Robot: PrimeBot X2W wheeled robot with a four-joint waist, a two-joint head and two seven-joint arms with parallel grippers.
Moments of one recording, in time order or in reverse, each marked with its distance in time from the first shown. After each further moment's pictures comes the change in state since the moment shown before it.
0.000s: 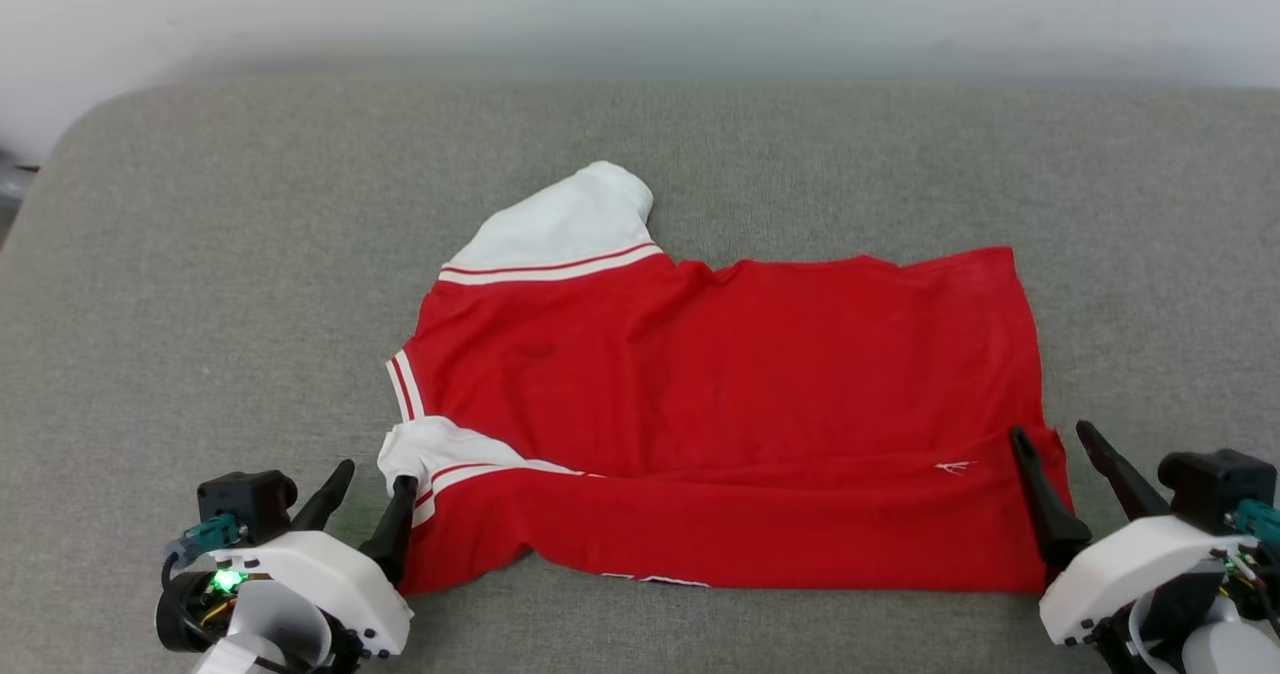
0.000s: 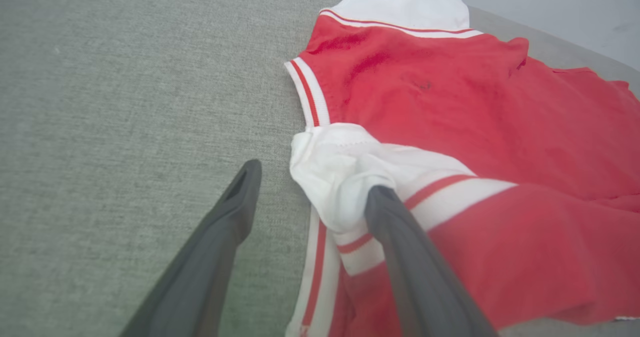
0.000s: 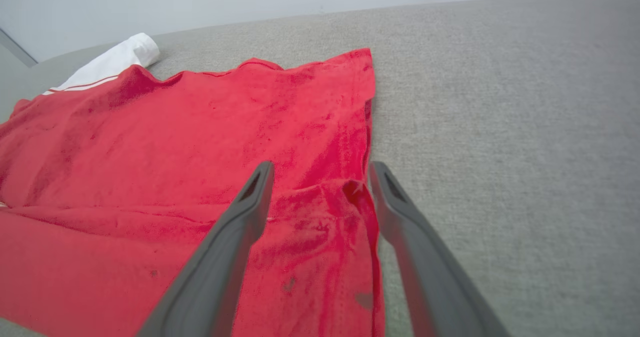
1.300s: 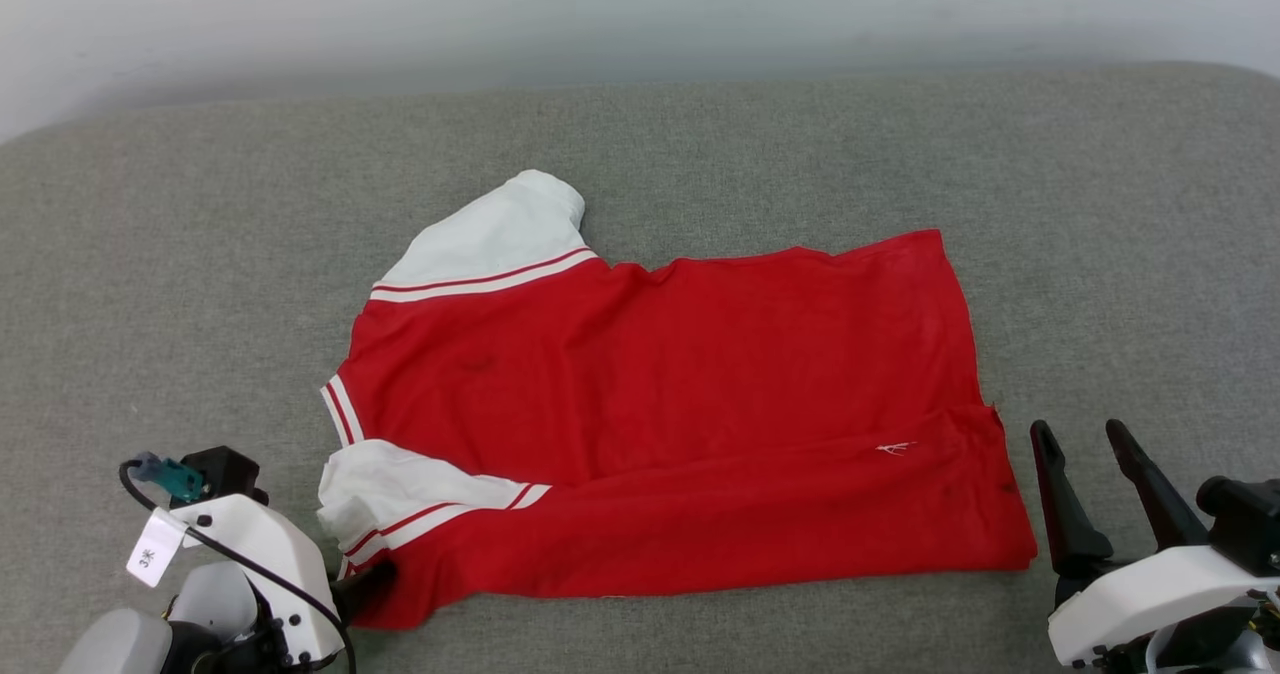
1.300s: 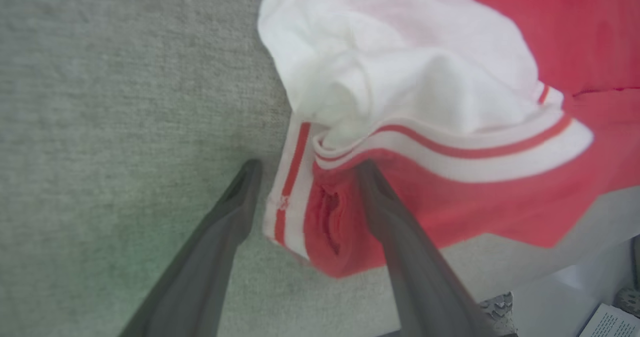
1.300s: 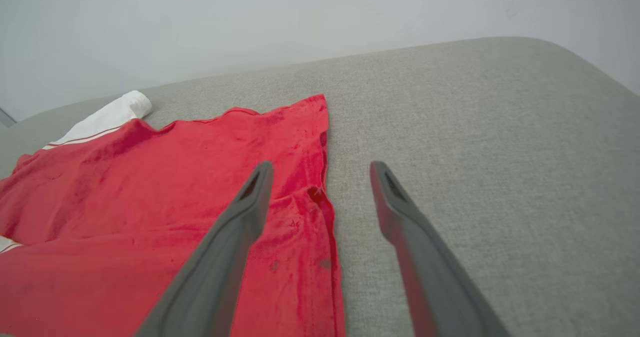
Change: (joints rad) left arm 0.036 0.176 -0.005 -0.193 -0.313 0.149 0.838; right arm 0.146 0.125 -0.123 -0.300 -0.087 0.000 0.062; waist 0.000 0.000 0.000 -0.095
